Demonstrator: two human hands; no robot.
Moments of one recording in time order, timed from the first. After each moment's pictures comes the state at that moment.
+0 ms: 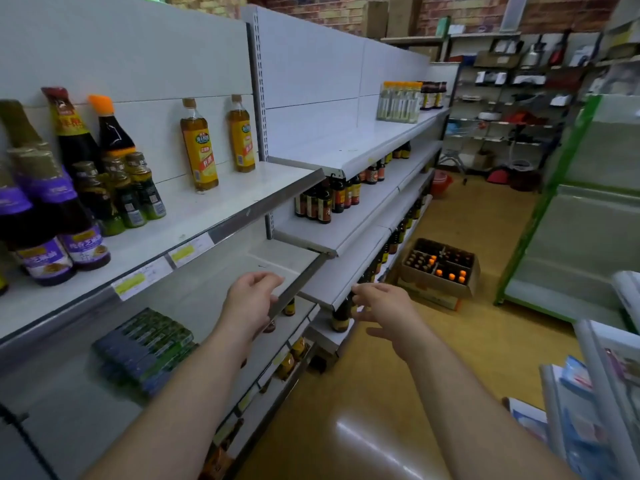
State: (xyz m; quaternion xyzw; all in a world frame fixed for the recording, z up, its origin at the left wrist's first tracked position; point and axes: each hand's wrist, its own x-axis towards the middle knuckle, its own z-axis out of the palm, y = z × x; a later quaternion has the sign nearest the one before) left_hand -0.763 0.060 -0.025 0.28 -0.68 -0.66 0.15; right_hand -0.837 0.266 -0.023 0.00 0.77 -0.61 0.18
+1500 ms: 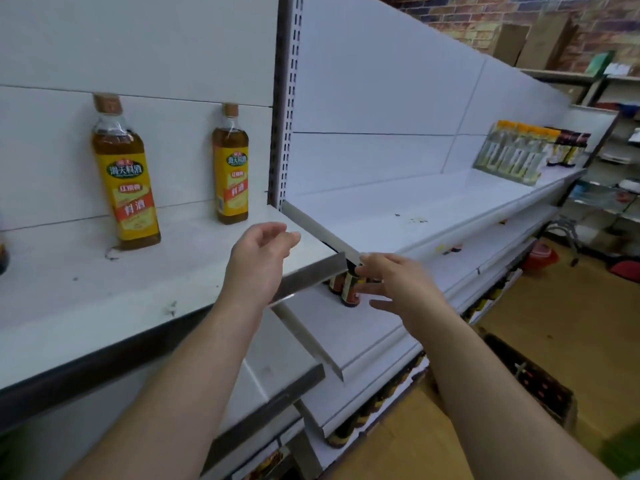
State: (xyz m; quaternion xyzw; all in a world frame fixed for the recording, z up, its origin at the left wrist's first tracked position) left_hand -1.200 -0.029 0.051 0.31 -0.61 -0.64 0.36; right_hand -1.335 0.123 0.059 -0.18 0.76 -0.57 0.24
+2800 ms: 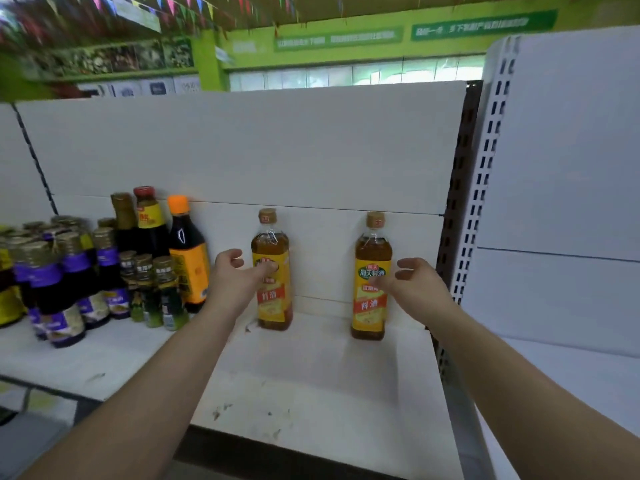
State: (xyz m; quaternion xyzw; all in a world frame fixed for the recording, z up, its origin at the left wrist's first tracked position) left_hand -1.192 -0.194 0.104 0.61 -0.44 -0.28 0.59; right_hand -1.473 -0.195 0.107 -0.58 0.60 -0.44 0.33
